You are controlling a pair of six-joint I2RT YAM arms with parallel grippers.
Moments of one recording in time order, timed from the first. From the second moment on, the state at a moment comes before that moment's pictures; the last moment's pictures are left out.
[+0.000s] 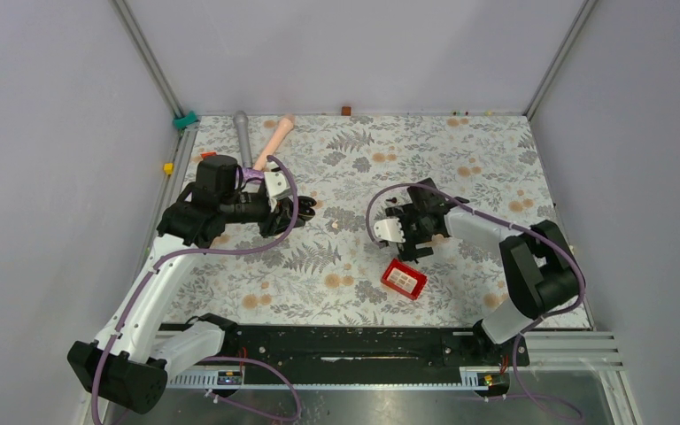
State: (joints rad) left arm -0.32 1.03 1.09 -0.70 0.82 0.53; right arm 0.45 1.58 0.86 -0.48 -0.27 -1.39
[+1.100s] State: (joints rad) left arm -0.32 1.02 1.09 -0.69 0.82 0.55; right arm 0.45 1.56 0.93 -0.78 -0.26 -1.76
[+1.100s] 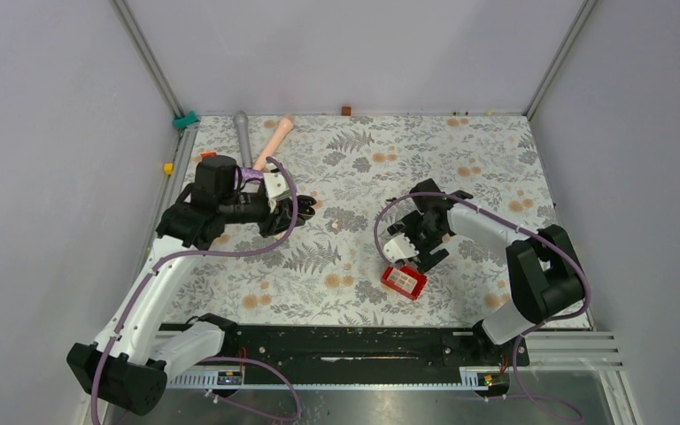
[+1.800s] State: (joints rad) left arm -0.32 1.02 1.09 -0.69 0.82 0.55; right arm 0.51 1.66 0.96 -0.75 -0.36 -1.73
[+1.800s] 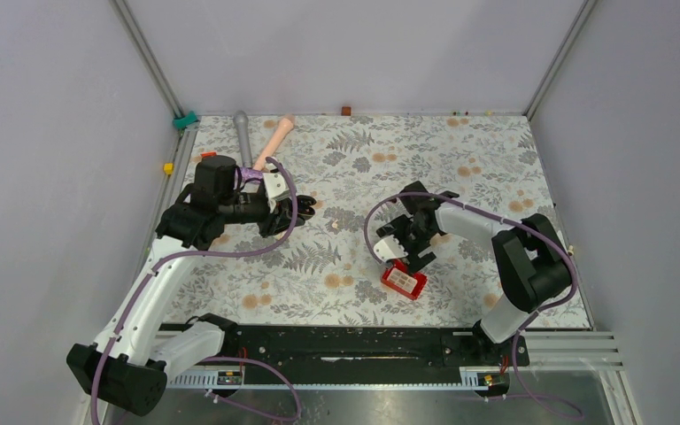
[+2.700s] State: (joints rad) left arm -0.32 1.02 1.09 -0.69 0.82 0.55; right arm 0.58 1.86 1.18 -0.41 -0.27 -1.41
